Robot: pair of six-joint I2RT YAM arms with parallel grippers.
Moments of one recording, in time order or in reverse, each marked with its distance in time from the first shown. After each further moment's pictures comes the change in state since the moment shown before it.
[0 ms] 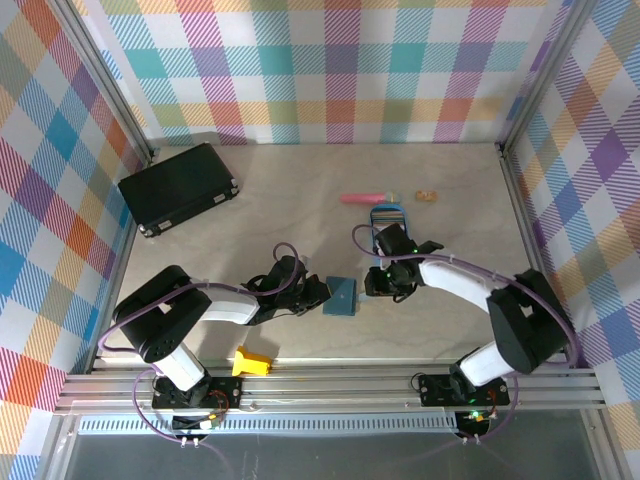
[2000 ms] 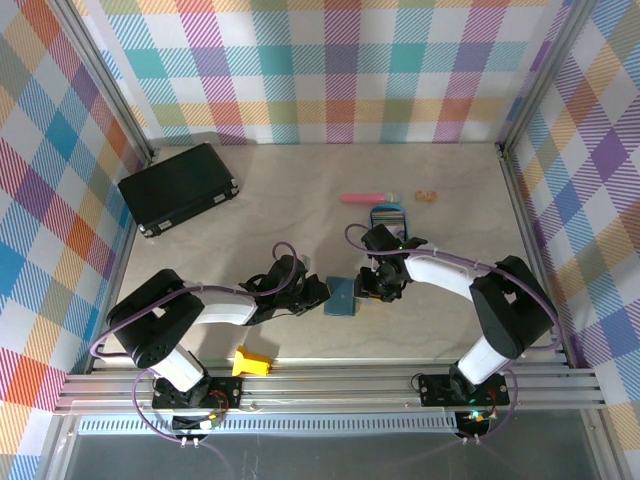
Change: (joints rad) left arm -0.006 -0.041 0.005 -0.048 -0.009 0.012; right arm 0.062 0.142 0.070 -0.031 -0.058 0.211
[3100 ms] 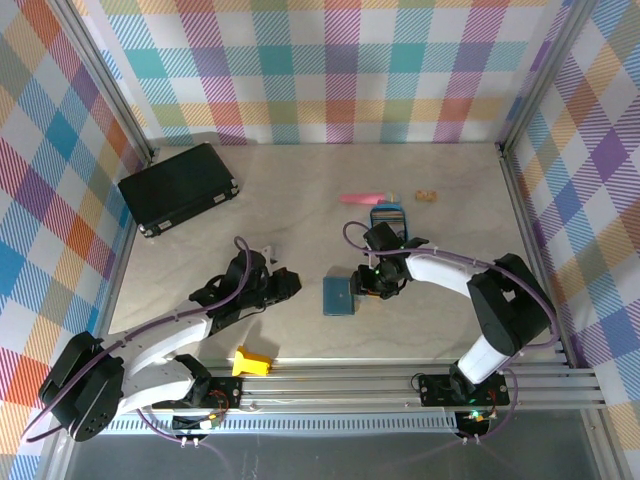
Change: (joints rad) left arm 0.145 -0.485 -0.075 -0.331 -0.023 0.237; right arm -0.031 0.004 -0.013 0.087 -0.072 -0.088
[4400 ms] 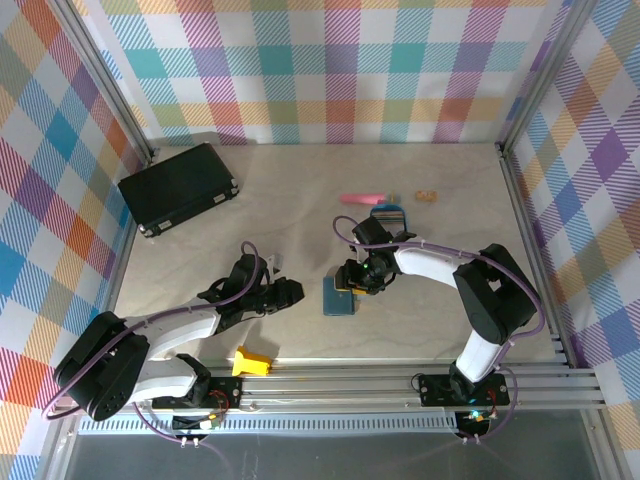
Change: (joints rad) left arm 0.042 0.135 -0.069 0.124 0.143 -0.007; right arm 0.038 0.102 0.093 0.037 -0.095 0.059
